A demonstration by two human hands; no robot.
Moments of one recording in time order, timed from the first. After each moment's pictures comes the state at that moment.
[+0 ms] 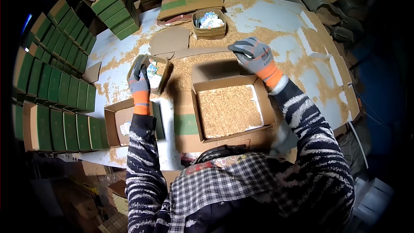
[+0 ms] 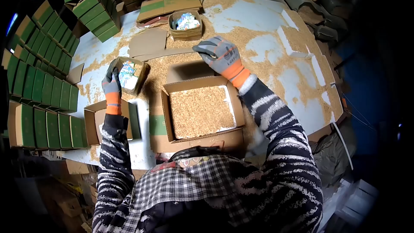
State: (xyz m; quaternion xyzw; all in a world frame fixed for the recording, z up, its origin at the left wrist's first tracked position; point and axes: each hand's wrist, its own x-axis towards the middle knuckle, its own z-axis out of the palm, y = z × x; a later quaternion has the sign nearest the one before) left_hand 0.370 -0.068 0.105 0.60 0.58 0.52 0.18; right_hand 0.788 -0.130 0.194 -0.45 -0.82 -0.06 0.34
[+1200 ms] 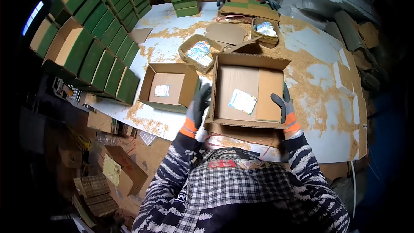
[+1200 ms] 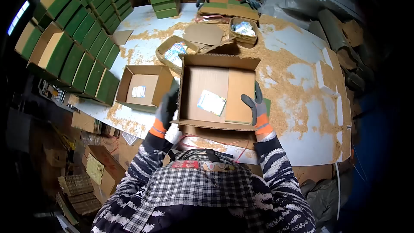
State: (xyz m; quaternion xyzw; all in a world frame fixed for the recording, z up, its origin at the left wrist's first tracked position) left_hand 0.359 -0.291 0.033 0.50 0.43 0.60 0.46; right_hand 0.702 -0.274 0.128 -0.39 -0.41 0.62 0.54
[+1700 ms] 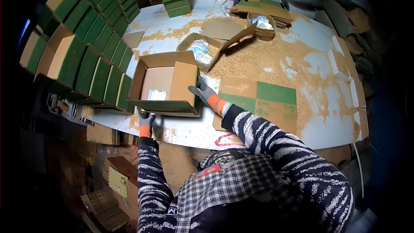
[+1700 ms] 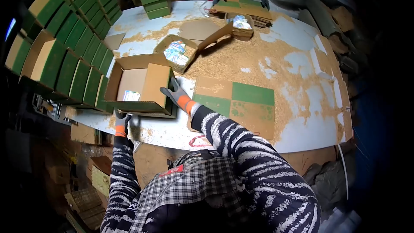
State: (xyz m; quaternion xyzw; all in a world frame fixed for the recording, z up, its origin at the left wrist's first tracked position) left_hand 0.045 -0.319 -0.084 0.41 0.58 0.62 0.34; right_hand 0.396 -0.198 -0.006 -0.46 -0.55 0.58 0.38
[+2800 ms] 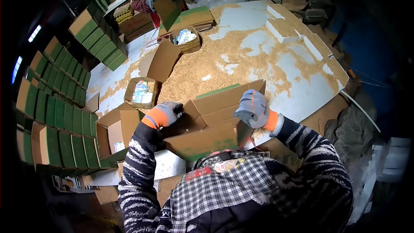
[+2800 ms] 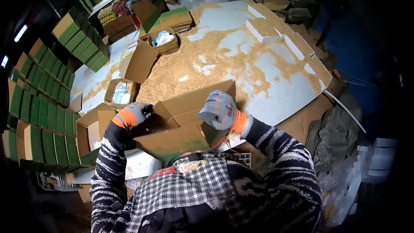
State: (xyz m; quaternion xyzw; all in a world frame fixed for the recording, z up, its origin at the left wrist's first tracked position) left_hand 0.461 -0.202 0.200 0.90 0.37 -0.07 0.23; right_hand 0.789 -0.364 0.183 -0.39 -0.84 0.01 0.38
